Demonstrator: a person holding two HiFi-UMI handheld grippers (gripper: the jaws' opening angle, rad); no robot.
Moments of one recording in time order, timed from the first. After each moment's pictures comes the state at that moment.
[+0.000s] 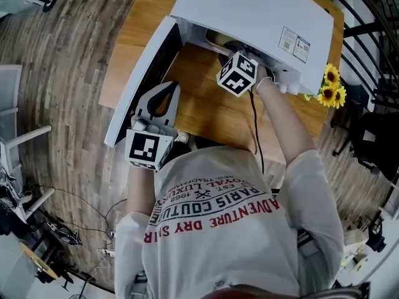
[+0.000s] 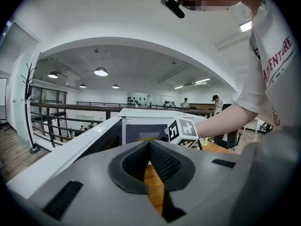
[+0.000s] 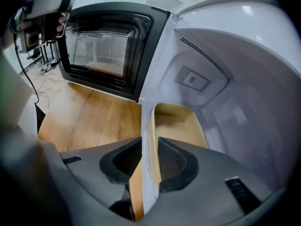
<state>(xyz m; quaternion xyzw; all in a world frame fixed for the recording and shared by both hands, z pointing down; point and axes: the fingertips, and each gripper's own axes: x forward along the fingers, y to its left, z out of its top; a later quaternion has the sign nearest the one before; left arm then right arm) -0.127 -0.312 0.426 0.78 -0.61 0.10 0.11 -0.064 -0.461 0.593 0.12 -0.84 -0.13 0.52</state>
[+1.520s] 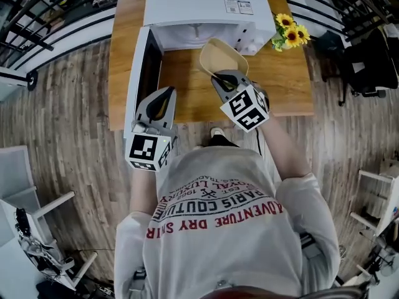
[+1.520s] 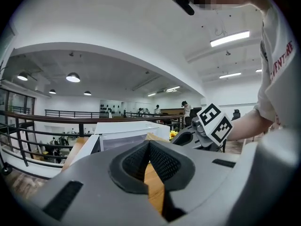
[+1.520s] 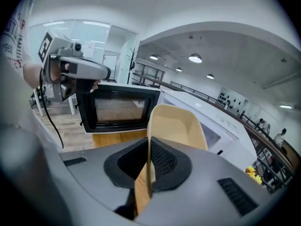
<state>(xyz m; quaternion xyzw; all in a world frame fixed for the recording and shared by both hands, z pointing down) -0.105 -0.240 0.376 0.87 -0.48 0.08 0.04 -0.008 -0.288 0.463 0.31 -0.89 -0.01 0.34</state>
